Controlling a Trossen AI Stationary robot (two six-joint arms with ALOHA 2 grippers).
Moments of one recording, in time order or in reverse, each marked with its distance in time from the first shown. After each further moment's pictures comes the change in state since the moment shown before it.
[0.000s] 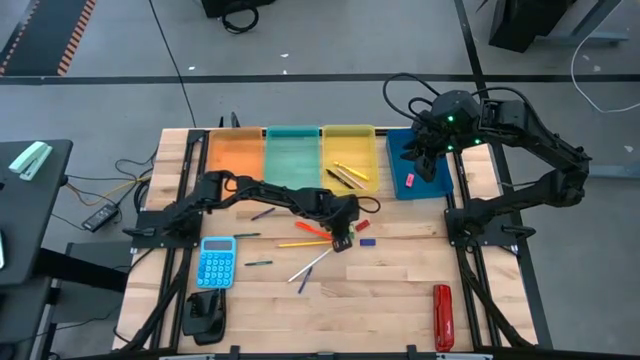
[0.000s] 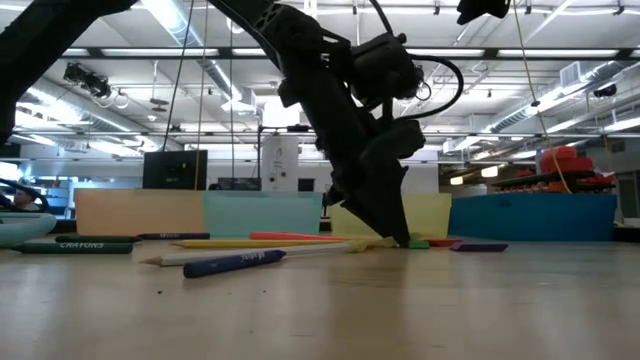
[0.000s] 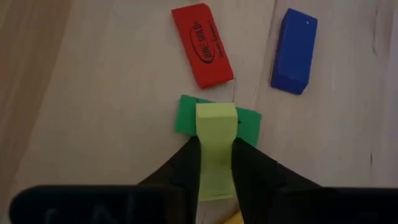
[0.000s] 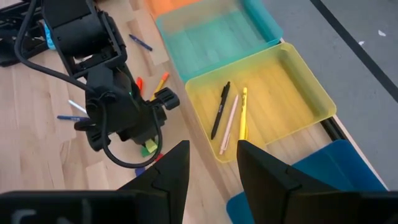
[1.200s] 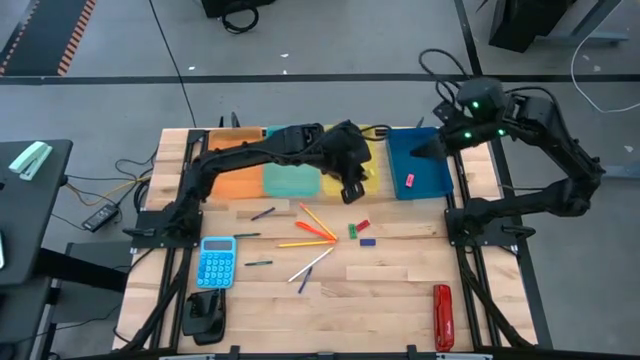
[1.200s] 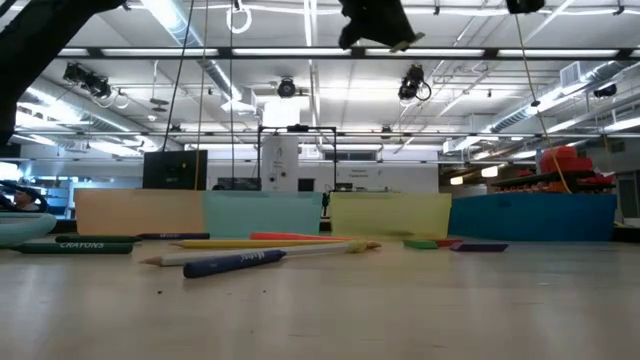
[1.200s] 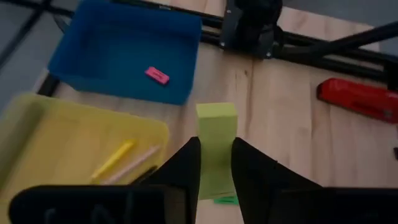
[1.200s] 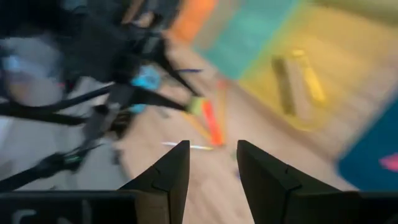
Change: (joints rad) left arm 0.127 -0.109 0.741 -0.568 -0.057 0.178; right arm -0.166 -0.081 0.001 0.020 -0.325 0.516
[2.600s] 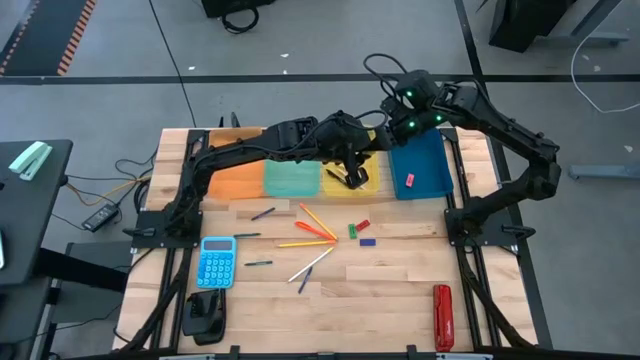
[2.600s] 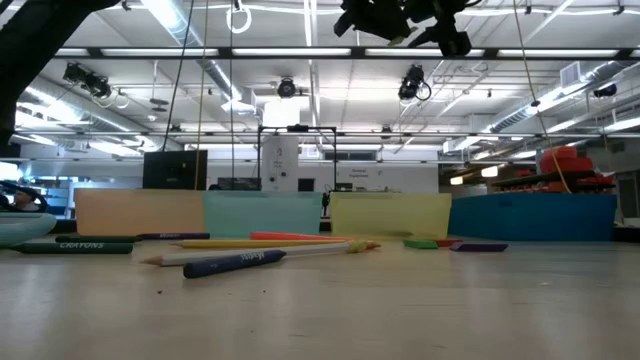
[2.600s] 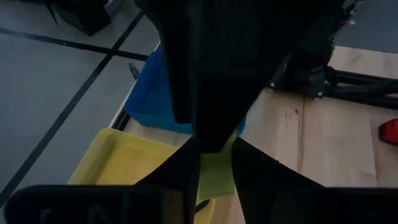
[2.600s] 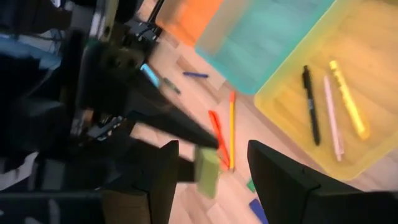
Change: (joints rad) left arm 0.017 -0.028 -0.002 0.104 -0.199 0.052; right arm -0.039 0.297 0.000 0.209 -0.111 -0.041
